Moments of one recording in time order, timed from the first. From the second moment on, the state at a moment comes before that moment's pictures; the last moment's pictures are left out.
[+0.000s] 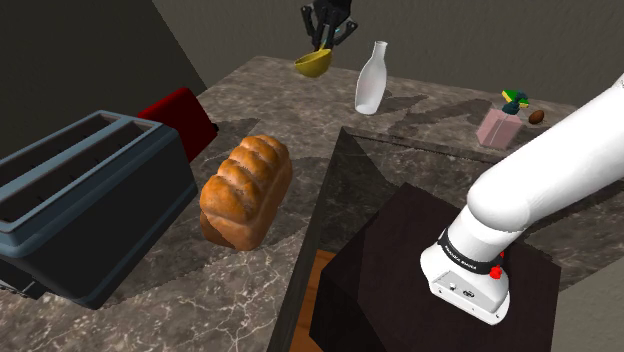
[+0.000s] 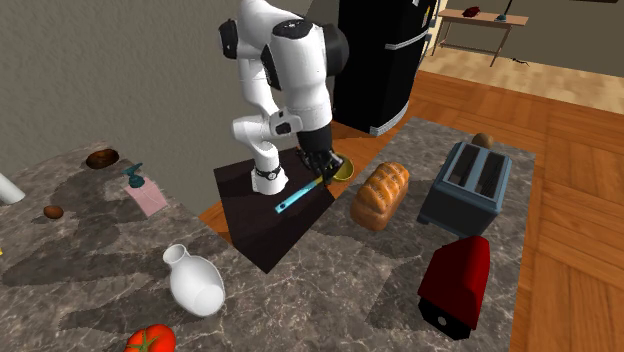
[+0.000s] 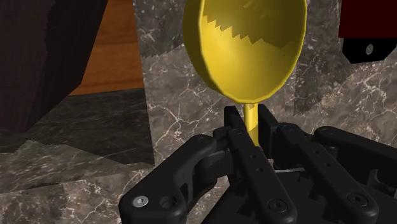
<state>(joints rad) -0.24 -0.30 0.19 -1.96 0.22 1.77 1.02</state>
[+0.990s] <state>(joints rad) -0.11 -0.48 0.42 -2.10 0.31 1.80 1.32</state>
